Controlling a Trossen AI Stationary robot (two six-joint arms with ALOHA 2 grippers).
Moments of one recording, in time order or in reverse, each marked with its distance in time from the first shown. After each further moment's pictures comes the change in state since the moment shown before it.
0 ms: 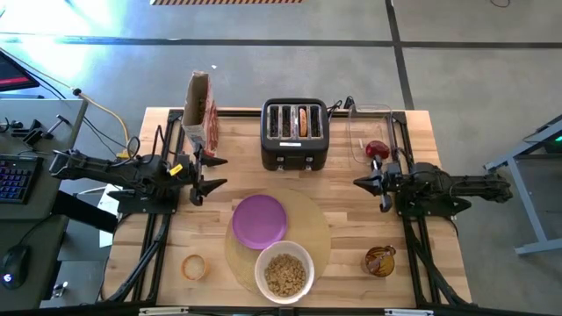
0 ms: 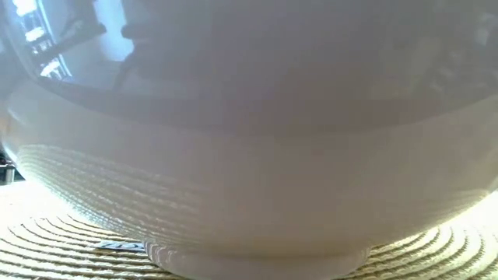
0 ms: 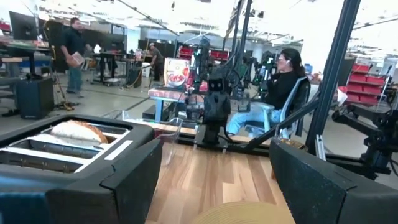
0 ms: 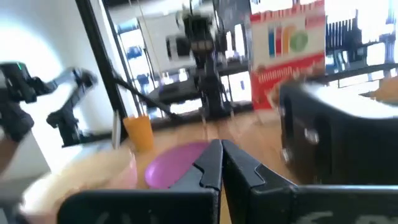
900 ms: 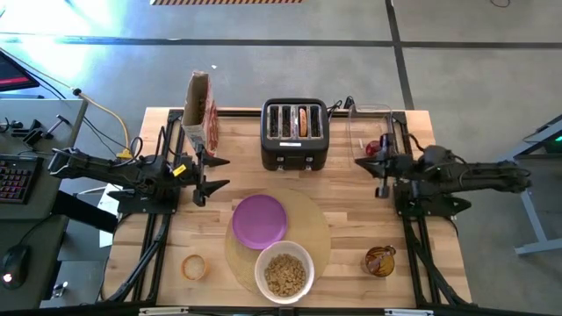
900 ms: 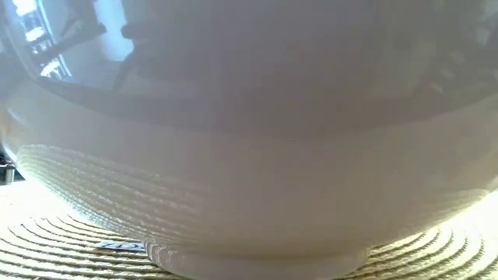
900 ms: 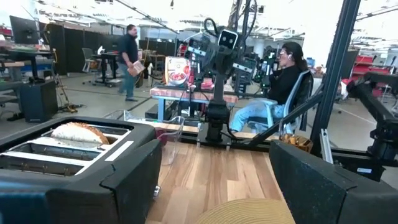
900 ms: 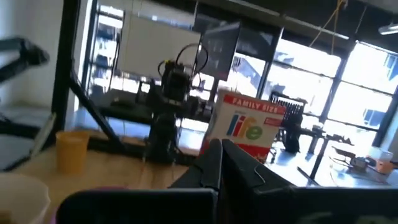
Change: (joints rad) left arm 0.000 0.050 0.000 0.042 0.000 0.032; right arm 0.000 0.424 0.396 0.086 0.096 -0.495
